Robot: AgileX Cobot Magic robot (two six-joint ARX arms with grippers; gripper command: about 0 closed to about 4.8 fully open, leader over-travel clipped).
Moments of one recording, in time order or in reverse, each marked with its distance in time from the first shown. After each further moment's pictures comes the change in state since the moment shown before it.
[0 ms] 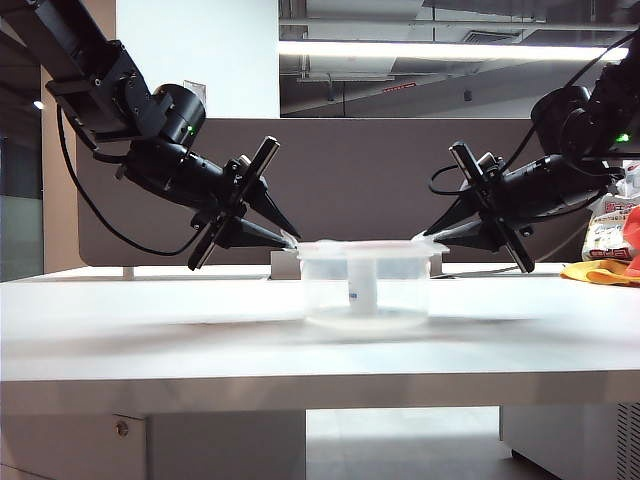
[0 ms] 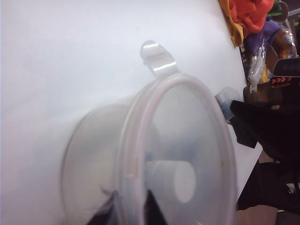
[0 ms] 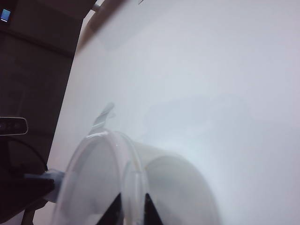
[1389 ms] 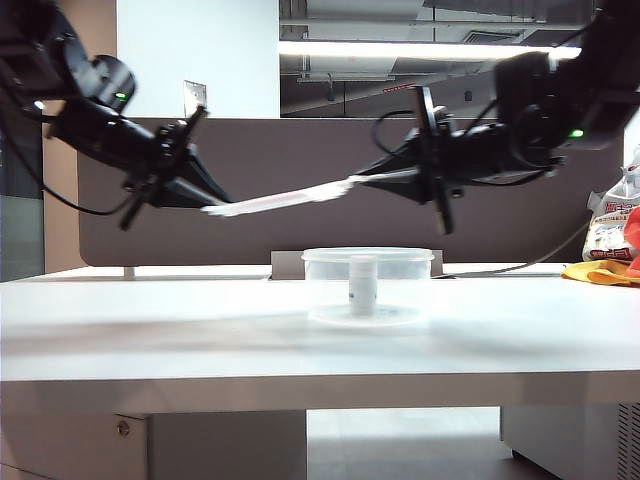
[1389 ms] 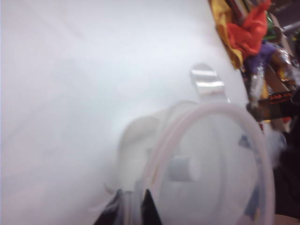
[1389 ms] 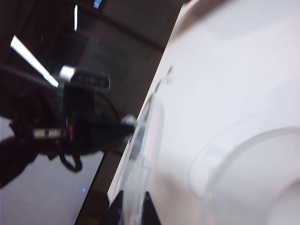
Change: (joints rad) left arm 0.183 -0.048 0.119 -0.228 0.095 0.182; right arm 0.151 -0.004 0.002 0.351 -0.162 0.254
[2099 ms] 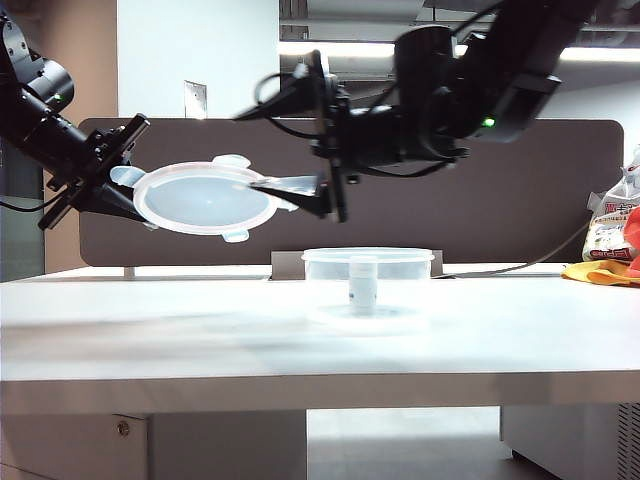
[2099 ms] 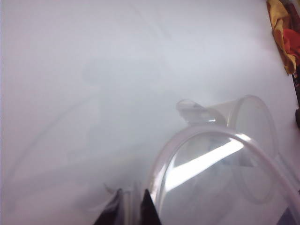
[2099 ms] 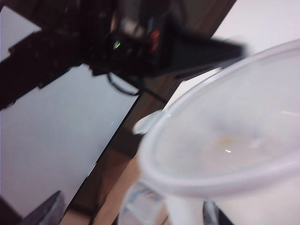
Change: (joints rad) left arm 0.149 -0.036 0.003 -0.223 -0.074 0.184; right arm 0.221 -0.003 0.001 0.052 -0.033 -0.064
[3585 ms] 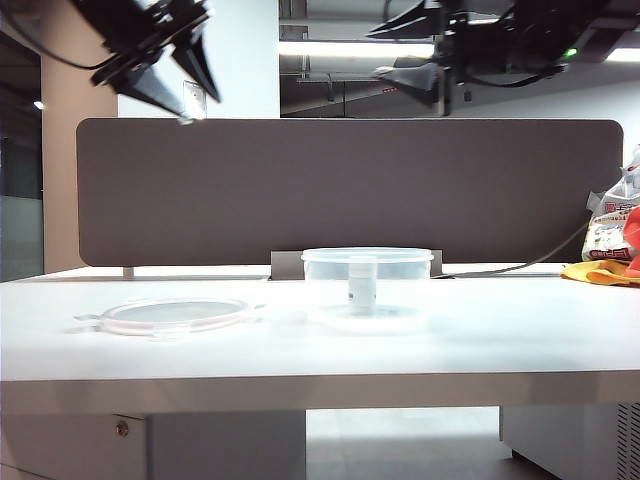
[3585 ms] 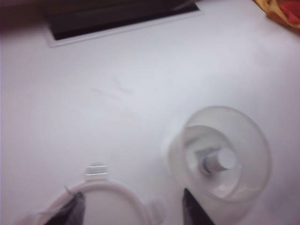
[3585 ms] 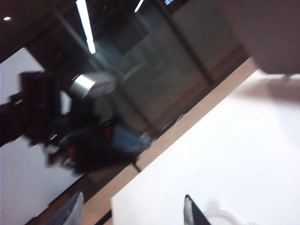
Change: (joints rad) left arm -0.243 -0.170 0.262 -0.220 -0.362 0.268; right arm -0.324 -0.010 0.362 -0.064 -0.148 -0.051
